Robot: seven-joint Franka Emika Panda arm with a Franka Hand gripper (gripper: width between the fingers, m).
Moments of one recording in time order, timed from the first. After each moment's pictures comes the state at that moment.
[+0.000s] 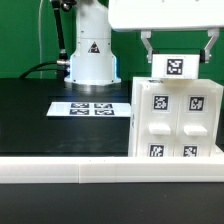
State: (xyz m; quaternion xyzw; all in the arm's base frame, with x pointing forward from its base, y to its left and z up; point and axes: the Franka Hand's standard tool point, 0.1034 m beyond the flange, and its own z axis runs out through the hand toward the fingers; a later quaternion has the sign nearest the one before) arm 0.611 0.091 0.162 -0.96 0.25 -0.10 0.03
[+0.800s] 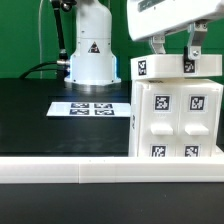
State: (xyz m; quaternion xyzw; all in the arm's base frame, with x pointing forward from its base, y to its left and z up) arm 0.609 0.084 0.160 -0.80 0.58 -0.08 0.10
